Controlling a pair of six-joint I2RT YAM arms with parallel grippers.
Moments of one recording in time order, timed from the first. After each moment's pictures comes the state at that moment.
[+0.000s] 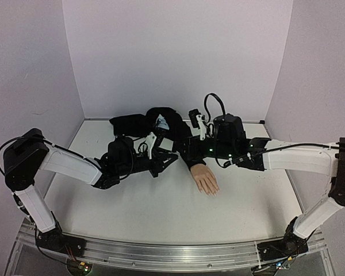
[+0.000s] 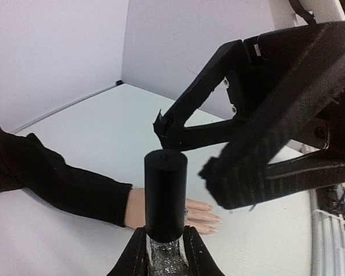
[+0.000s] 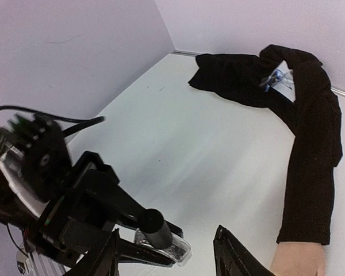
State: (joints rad) left arm -0.89 1.71 0.81 0.79 0.26 -0.12; right arm 0.87 1.54 1.08 0.07 -0.06 0.35
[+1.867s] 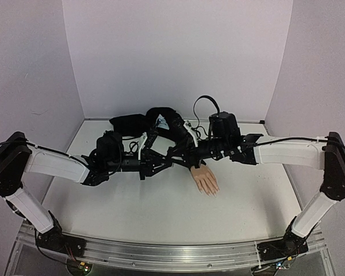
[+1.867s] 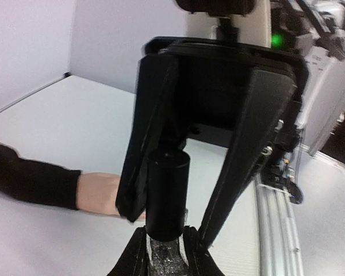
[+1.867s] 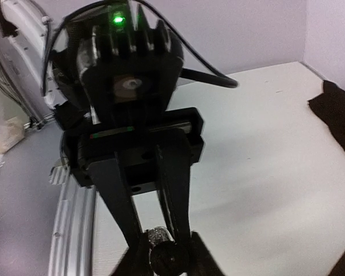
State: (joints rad) left arm -0.83 1.57 0.75 0.68 0.63 -0.15; right arm 0.81 1.64 1.15 0.08 -0.65 -0.05
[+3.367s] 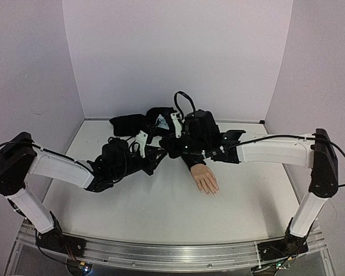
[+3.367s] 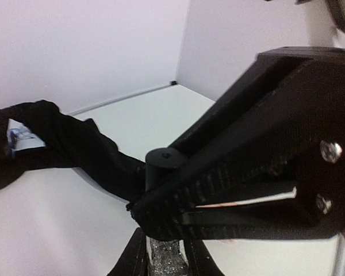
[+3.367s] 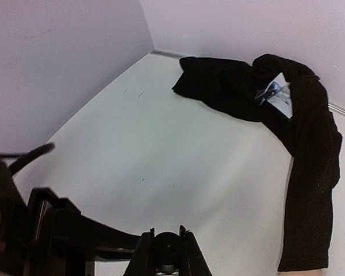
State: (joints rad) left arm -0.89 1.58 0.72 0.72 0.06 -0.17; right arm 0.94 1.76 1.35 -0.03 -0.02 0.24
